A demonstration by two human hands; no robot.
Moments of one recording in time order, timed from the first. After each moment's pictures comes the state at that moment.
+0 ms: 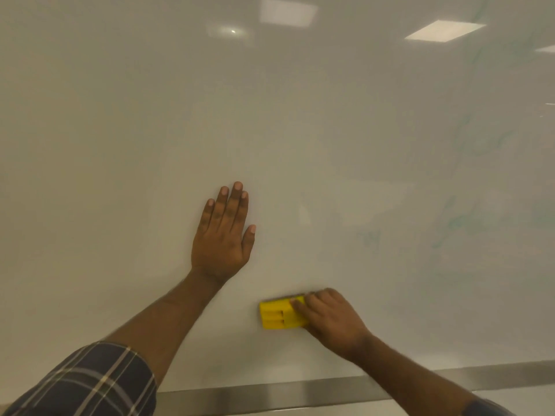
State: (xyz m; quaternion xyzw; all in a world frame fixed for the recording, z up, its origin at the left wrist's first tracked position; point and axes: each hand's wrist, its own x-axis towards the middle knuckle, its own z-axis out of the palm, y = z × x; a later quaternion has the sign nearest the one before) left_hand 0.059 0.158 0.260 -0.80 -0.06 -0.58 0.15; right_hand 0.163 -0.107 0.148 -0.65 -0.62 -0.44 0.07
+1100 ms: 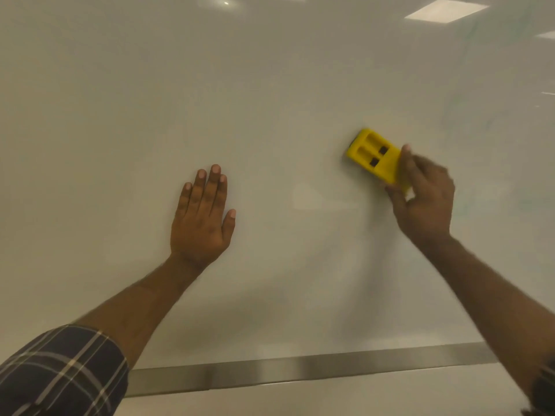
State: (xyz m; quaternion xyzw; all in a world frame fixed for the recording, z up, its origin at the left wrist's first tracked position) left_hand 0.054 0.154 0.254 -0.80 -0.08 -0.58 0.15; right_hand 0.236 -0.207 0.340 -0.69 -0.37 -0.57 0.26
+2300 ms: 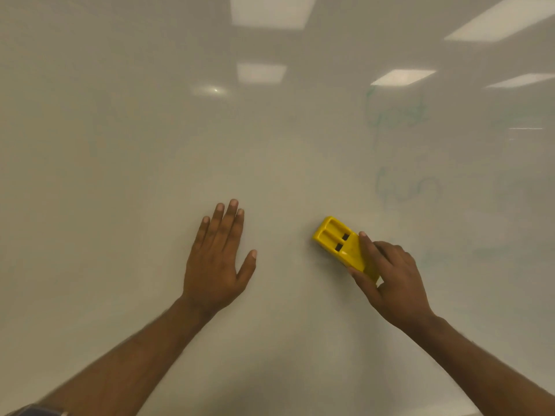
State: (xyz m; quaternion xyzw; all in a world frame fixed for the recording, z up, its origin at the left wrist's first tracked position) left_hand 0.077 0.055 0.348 -0.82 -0.01 -0.56 0.11; right_hand 0.213 -0.251 0.323 -0.74 -0.39 -0.49 0.25
